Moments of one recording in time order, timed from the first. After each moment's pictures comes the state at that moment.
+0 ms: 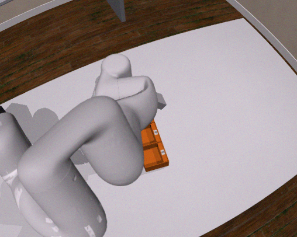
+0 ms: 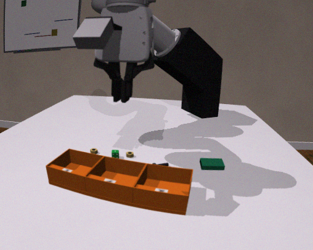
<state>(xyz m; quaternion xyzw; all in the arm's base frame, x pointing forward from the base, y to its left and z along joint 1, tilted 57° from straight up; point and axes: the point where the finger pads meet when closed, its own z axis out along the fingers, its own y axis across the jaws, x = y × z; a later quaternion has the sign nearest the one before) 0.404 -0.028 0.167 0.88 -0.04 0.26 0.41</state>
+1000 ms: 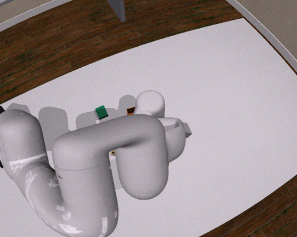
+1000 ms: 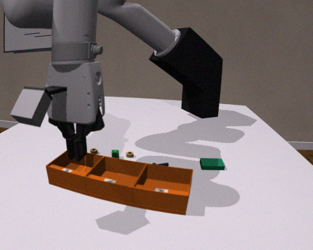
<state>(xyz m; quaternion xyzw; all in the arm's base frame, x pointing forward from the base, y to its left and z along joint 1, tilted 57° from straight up) 0.480 -0.134 0.191 0.88 -0.04 0.26 0.40</state>
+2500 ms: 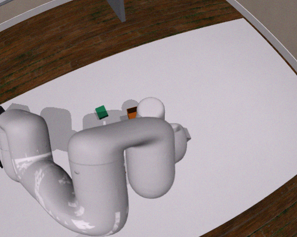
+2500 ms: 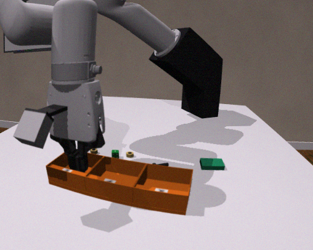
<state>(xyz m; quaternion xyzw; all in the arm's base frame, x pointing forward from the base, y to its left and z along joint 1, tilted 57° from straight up) 0.494 -0.157 0.175 0.88 -0.04 0.26 0.40</state>
